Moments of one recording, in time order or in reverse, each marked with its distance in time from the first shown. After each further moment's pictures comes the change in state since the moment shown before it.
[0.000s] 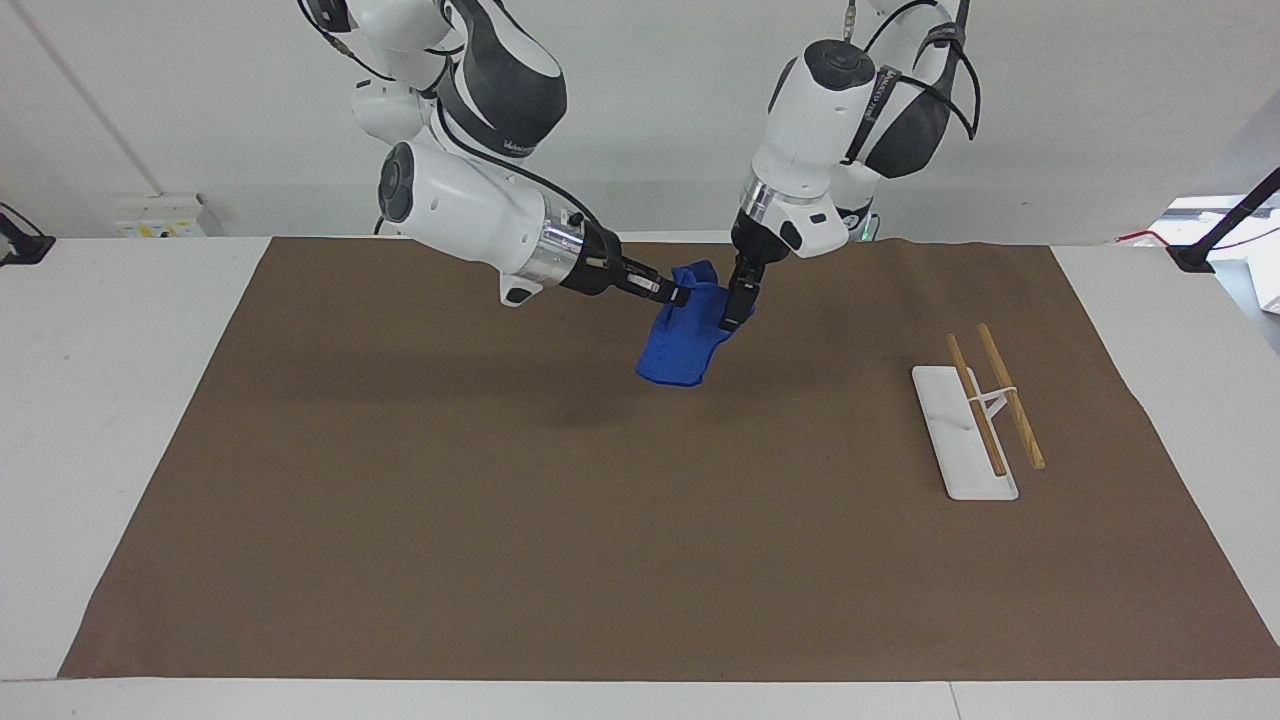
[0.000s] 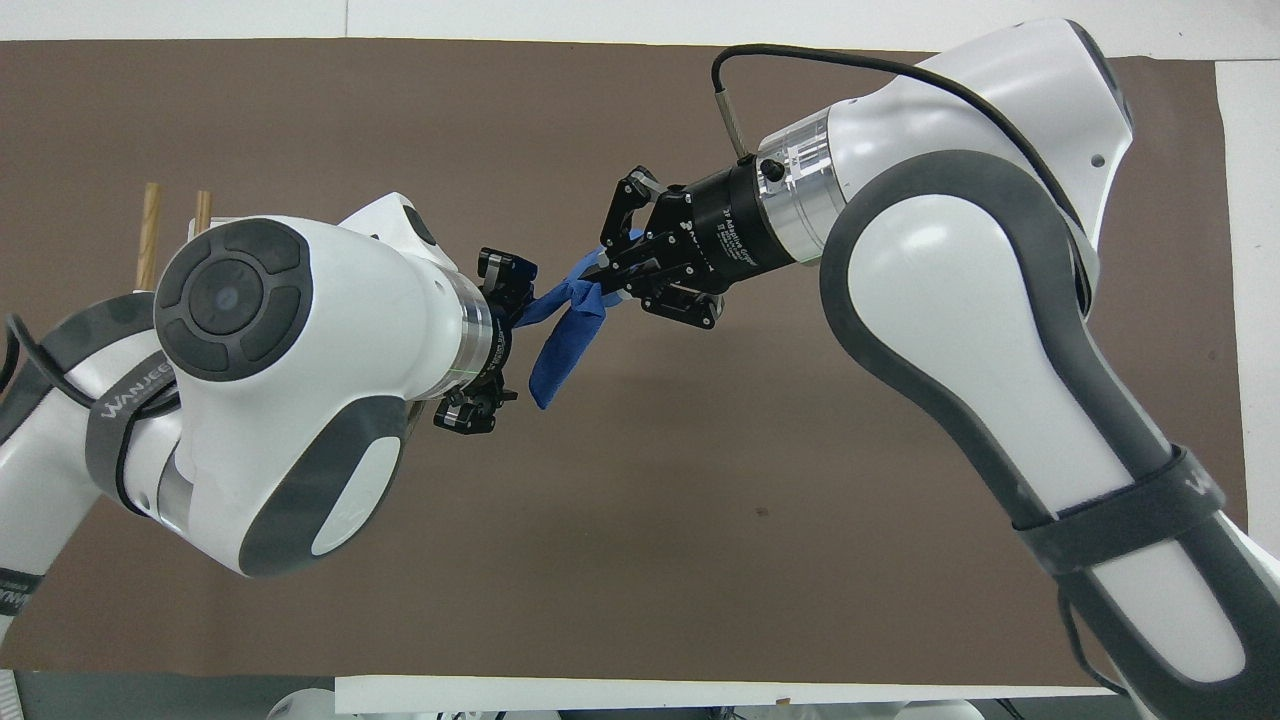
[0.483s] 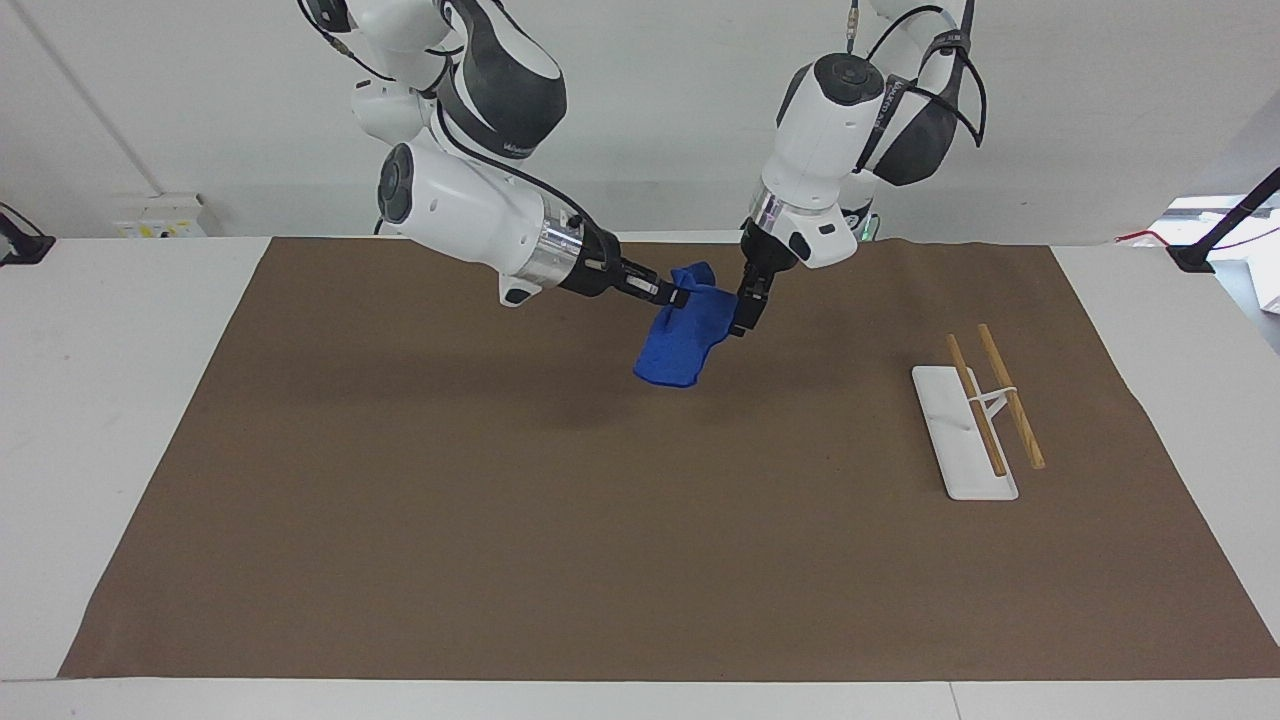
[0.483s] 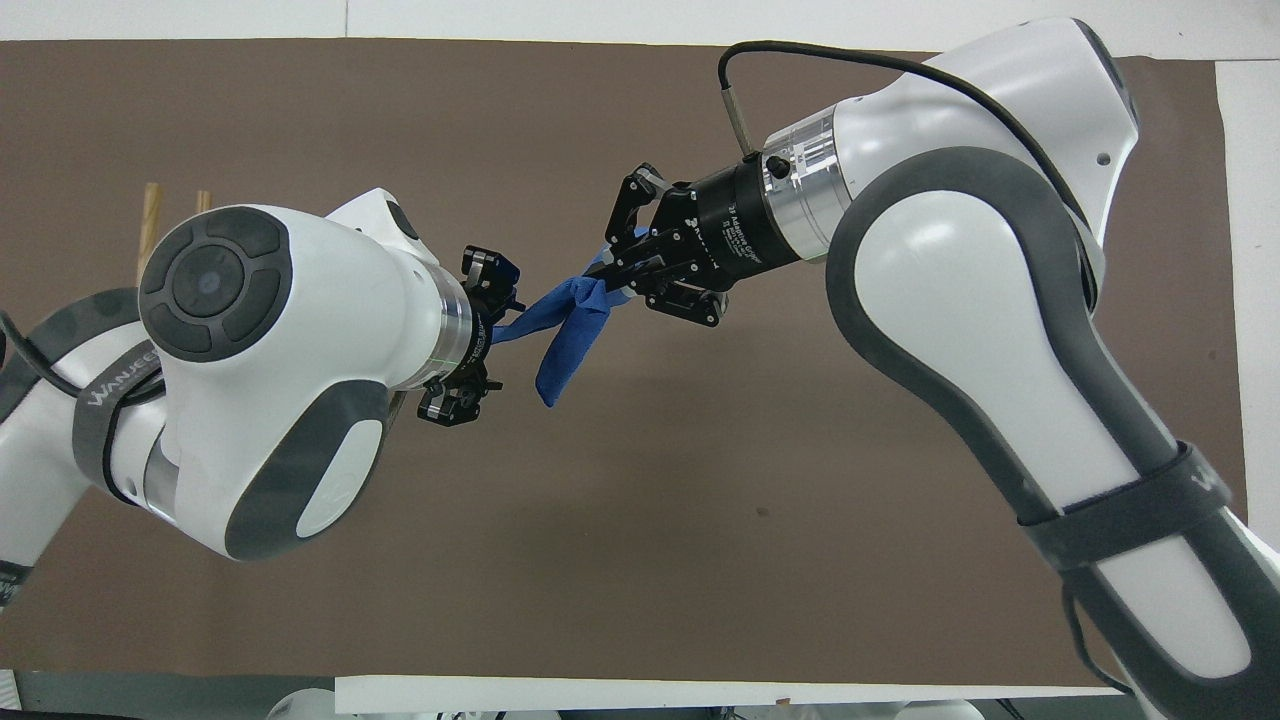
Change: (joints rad) left arm 0.014 0.000 0.018 -0.014 0.000 0.000 0.042; right arm -0.003 0.000 -0.003 0.000 0.000 0.000 0.000
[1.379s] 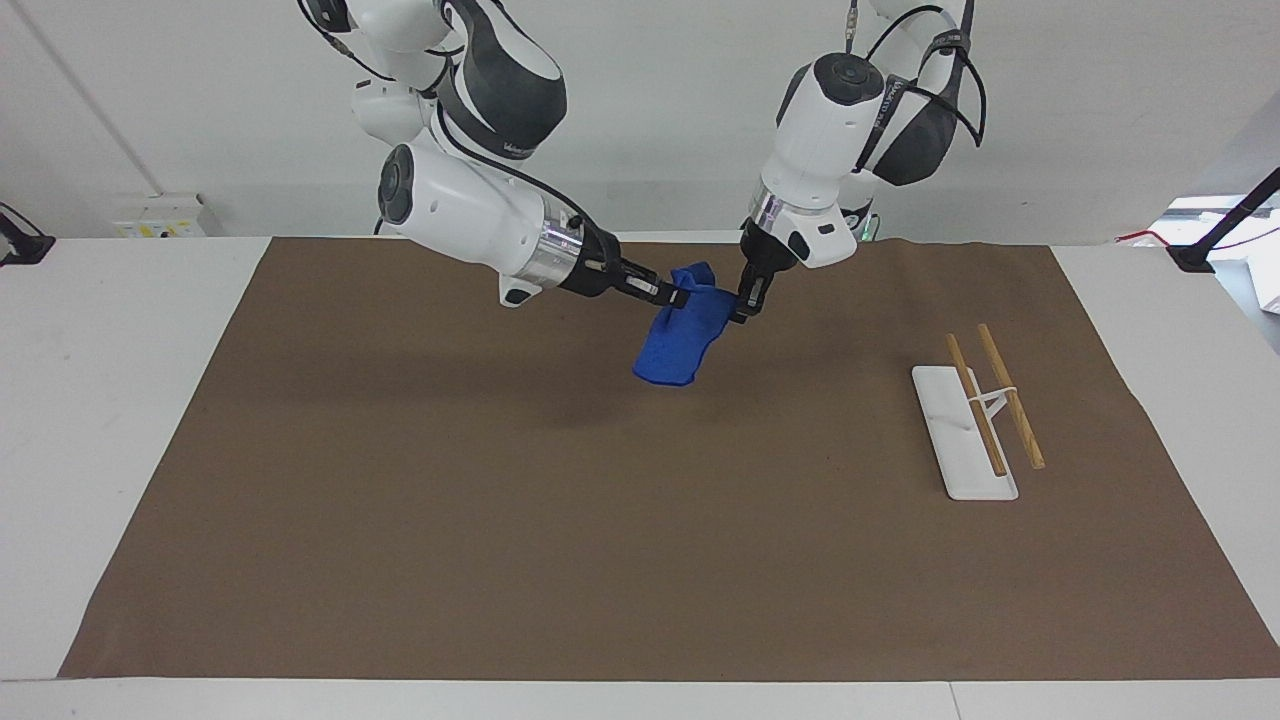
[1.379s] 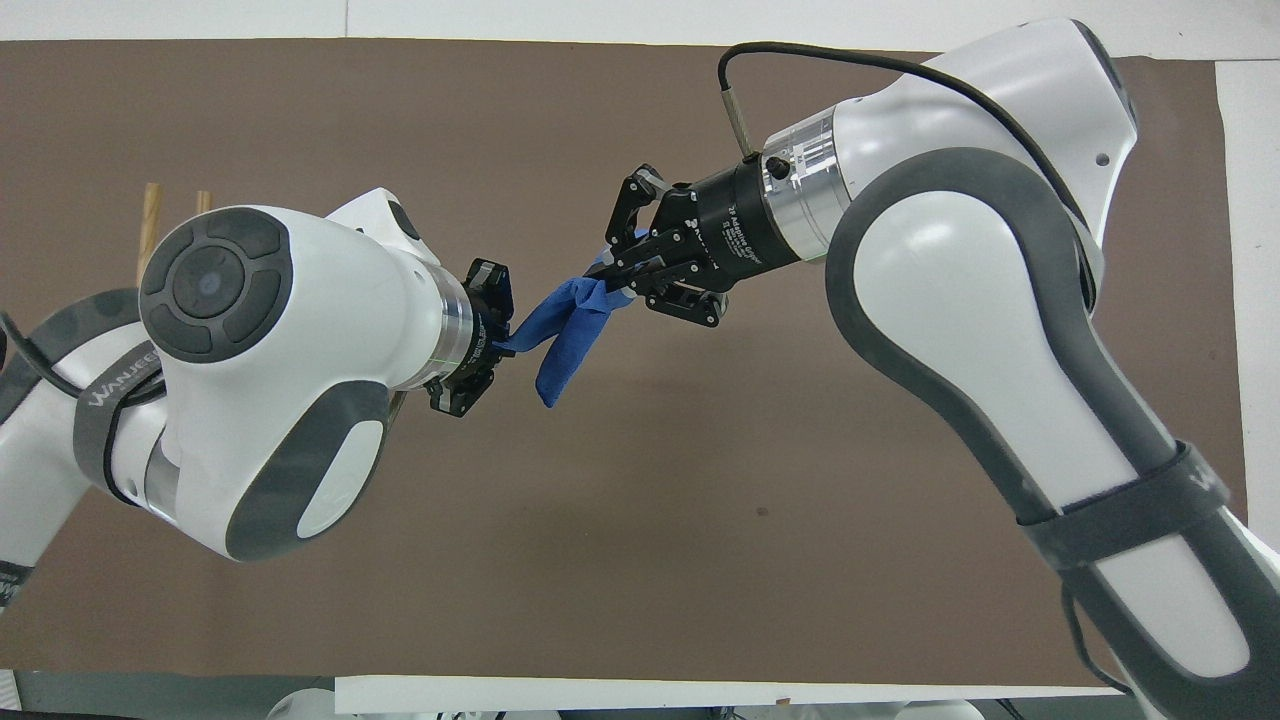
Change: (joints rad) left arm 0.000 0.000 0.000 0.000 0.000 0.002 0.006; right arm 0.000 0.000 0.000 -0.002 0.000 0.000 0.000
